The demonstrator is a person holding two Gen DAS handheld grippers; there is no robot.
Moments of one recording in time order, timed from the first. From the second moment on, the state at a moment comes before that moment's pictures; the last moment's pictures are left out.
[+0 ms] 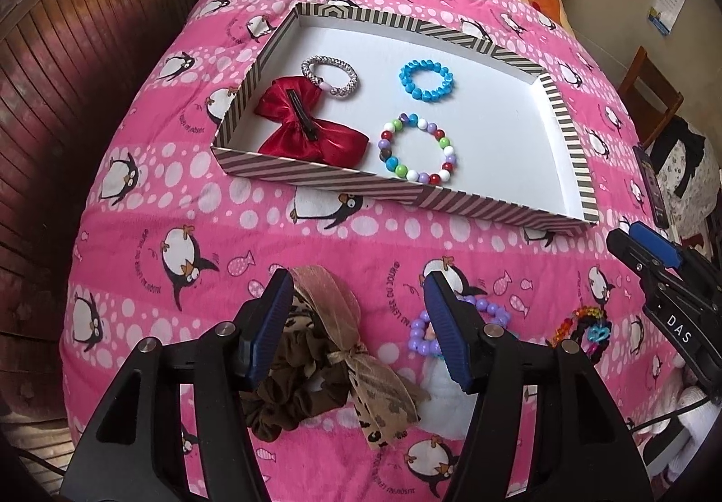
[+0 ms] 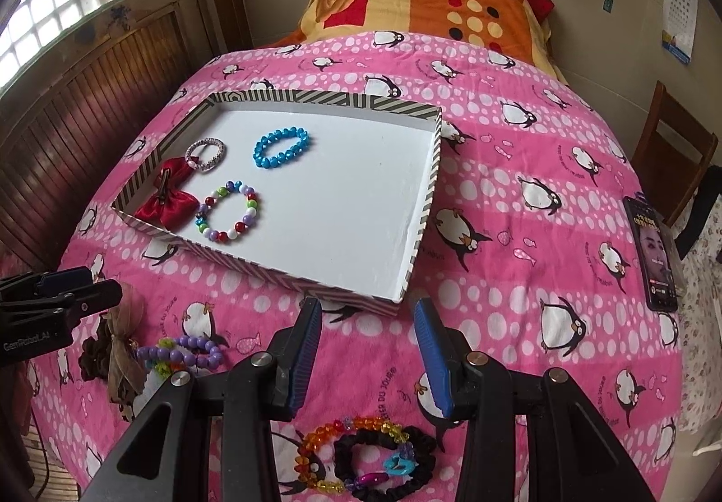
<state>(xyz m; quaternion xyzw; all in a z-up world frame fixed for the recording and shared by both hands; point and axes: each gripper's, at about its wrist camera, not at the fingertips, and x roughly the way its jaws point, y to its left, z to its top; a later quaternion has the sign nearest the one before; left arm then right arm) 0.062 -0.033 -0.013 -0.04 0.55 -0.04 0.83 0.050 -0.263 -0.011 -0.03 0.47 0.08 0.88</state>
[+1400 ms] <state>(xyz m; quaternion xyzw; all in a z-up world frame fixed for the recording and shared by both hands) 0.040 -0.036 -0.019 -0.07 0.58 -0.08 0.81 0.027 -0.289 -0.019 -0.02 0.50 0.09 0.86</state>
